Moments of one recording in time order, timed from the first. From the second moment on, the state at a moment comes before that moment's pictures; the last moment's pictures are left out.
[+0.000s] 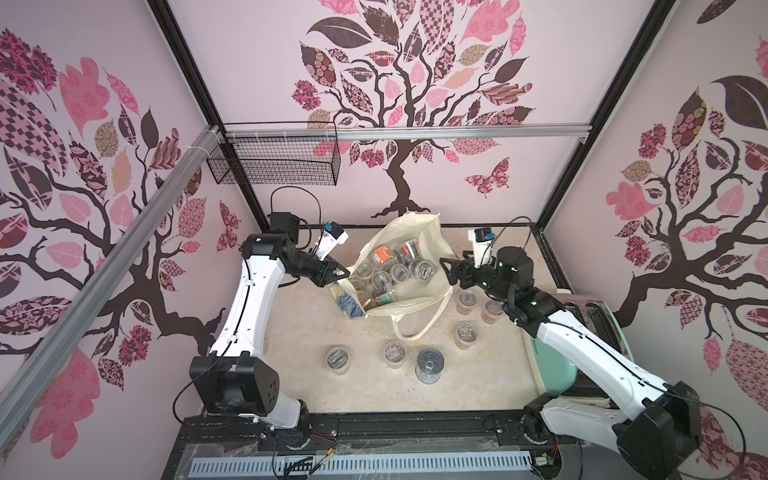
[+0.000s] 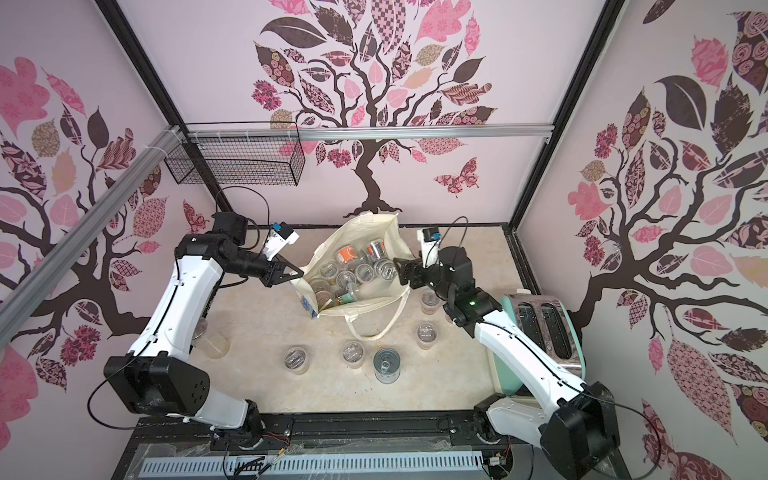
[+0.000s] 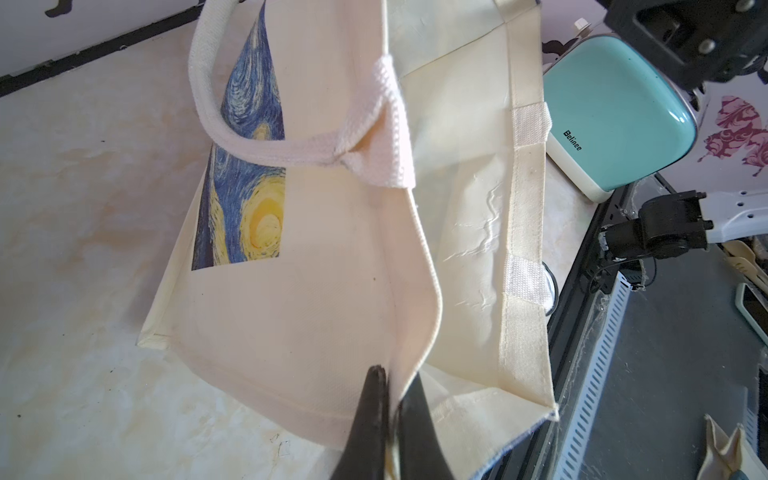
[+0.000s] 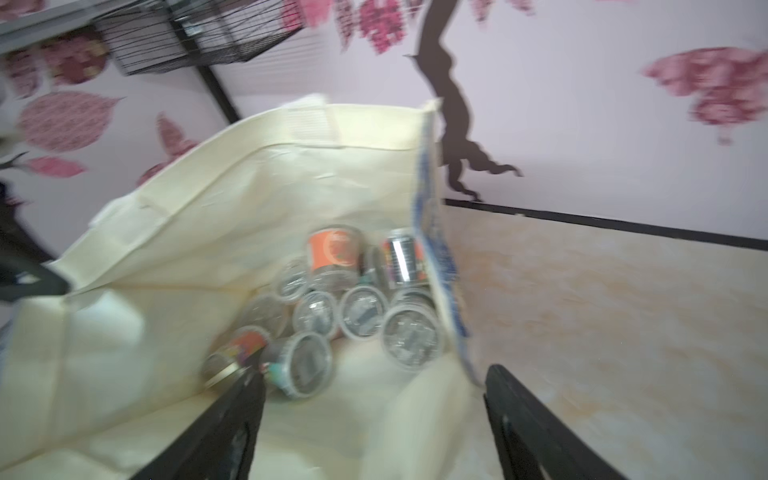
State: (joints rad) left arm -0.02 1.51 1.61 -1.27 0.74 0.60; right arm 0.52 1.21 1.00 -0.06 -0.17 0.18
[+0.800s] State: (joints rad) left arm -0.02 1.49 1.58 -1.31 0.77 0.68; right arm 0.68 1.81 1.25 0.10 -0.22 0.17
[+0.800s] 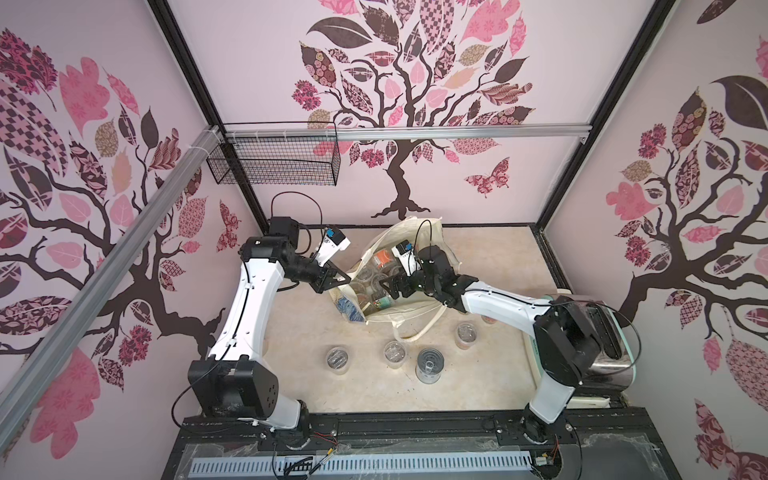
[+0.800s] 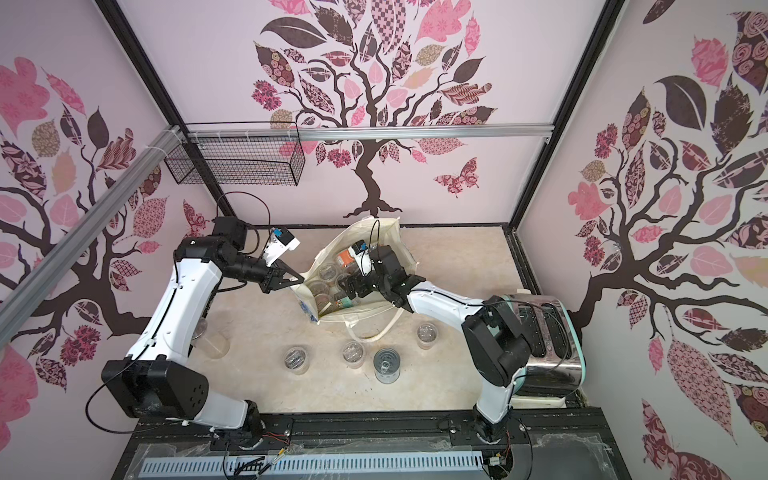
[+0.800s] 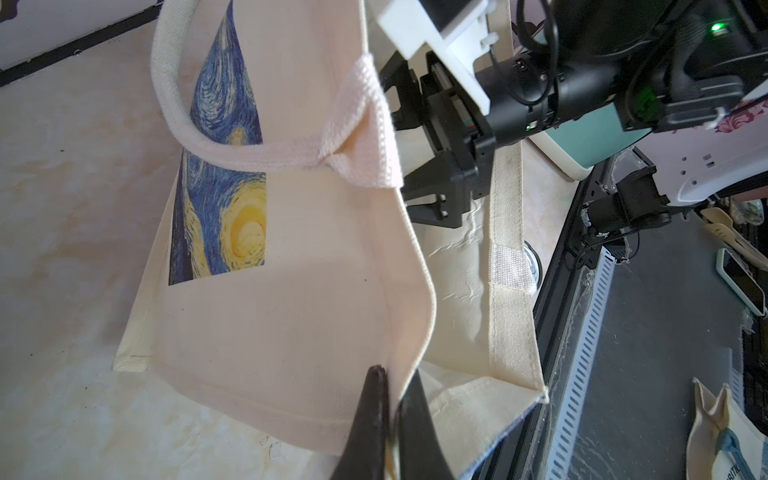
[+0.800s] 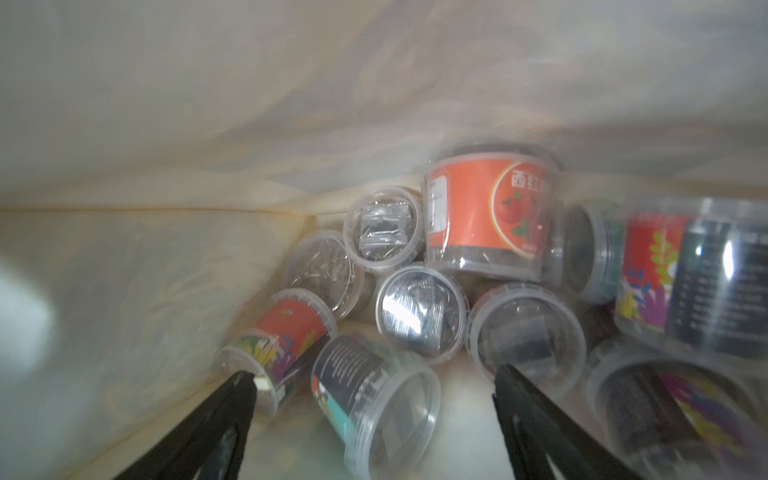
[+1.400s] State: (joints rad) left arm -0.02 1.52 1.64 -1.33 0.76 0.68; right arm 0.68 2.11 1.49 0.17 -0.04 0.18
